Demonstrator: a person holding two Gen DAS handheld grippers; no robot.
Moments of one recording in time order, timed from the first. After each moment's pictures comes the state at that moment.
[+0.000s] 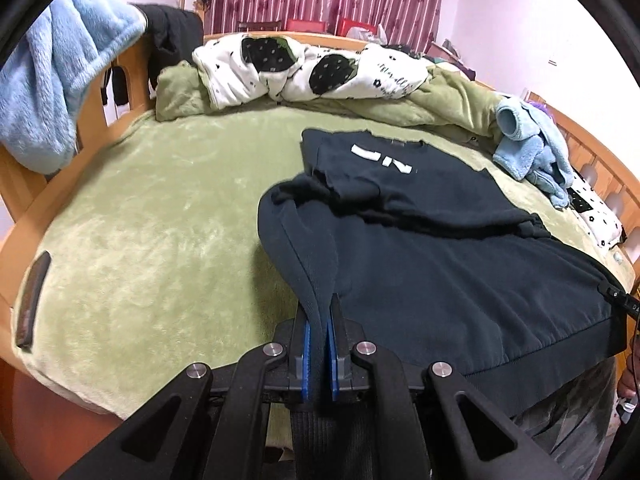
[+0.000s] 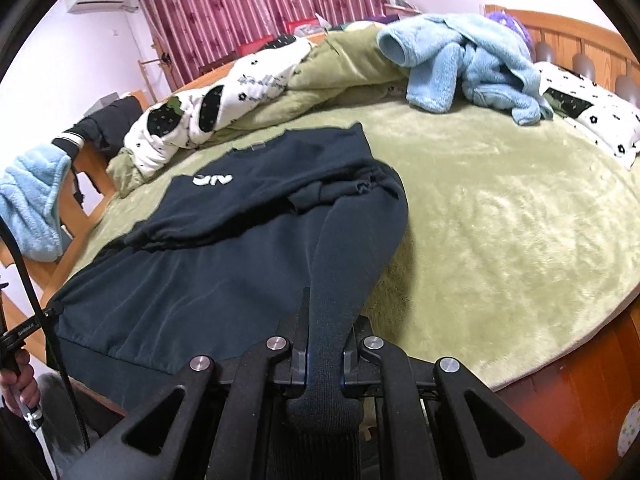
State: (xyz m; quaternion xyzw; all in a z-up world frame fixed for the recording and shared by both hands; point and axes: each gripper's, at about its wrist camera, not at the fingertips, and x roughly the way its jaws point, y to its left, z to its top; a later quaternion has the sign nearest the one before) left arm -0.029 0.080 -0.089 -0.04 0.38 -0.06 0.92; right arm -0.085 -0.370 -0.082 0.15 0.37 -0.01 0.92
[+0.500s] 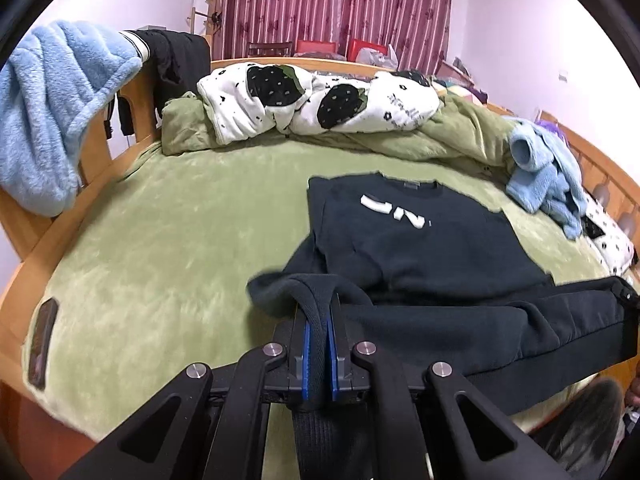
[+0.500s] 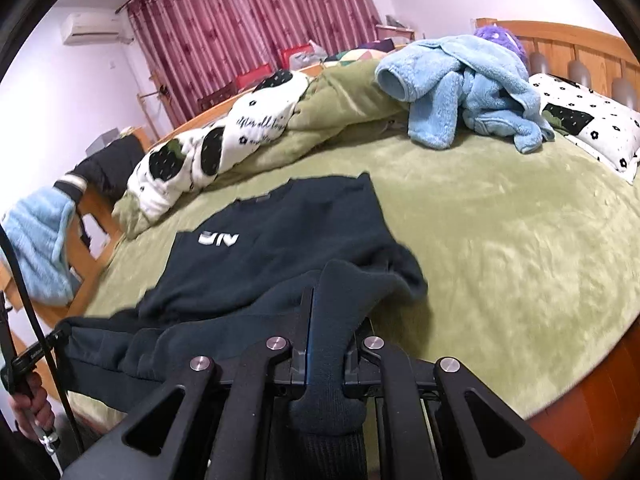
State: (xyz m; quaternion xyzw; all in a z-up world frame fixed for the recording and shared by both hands) left arm 0.034 0.069 -0.056 -0.04 0.34 -0.04 0.94; right arm -0.038 -0.385 -0.041 0.18 0.33 -0.02 0.93
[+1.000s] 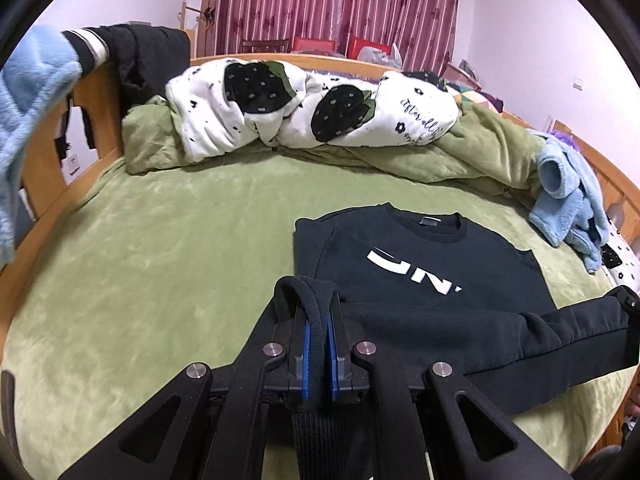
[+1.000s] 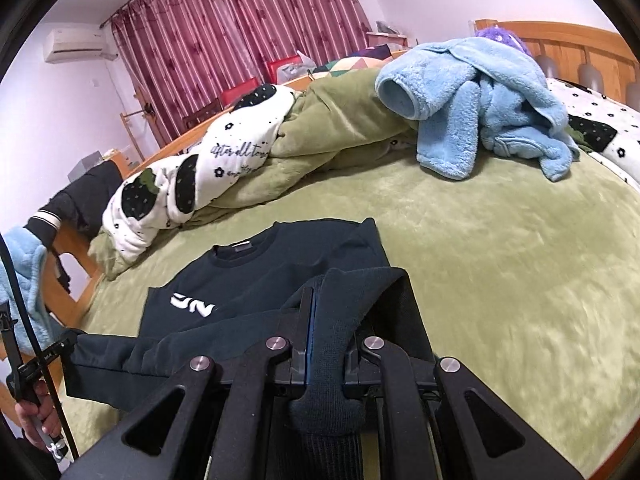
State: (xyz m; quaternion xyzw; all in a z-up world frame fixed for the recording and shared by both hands) left arm 0.182 0.045 -0.074 -0.05 0.35 -0.04 0.94; right arm 0.103 -0.407 -0.051 0.19 0.31 -0.04 0.93
